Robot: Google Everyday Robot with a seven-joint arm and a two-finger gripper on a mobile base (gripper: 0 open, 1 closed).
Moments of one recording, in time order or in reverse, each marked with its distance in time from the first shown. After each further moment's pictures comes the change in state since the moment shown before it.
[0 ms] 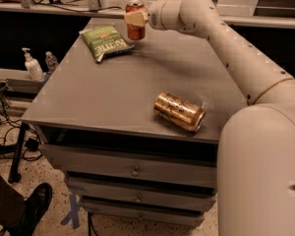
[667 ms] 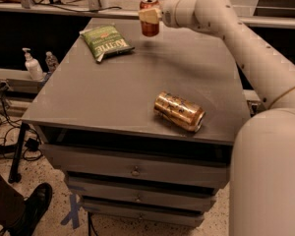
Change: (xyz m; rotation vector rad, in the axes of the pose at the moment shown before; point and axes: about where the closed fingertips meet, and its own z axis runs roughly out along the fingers) arm -0.003 -0.037 -0.041 0.078 -0.005 -0.060
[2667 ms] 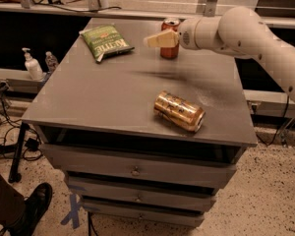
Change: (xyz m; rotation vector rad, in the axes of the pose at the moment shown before) arm 0.050 0.034 -0.089 -0.016 0.102 0.085
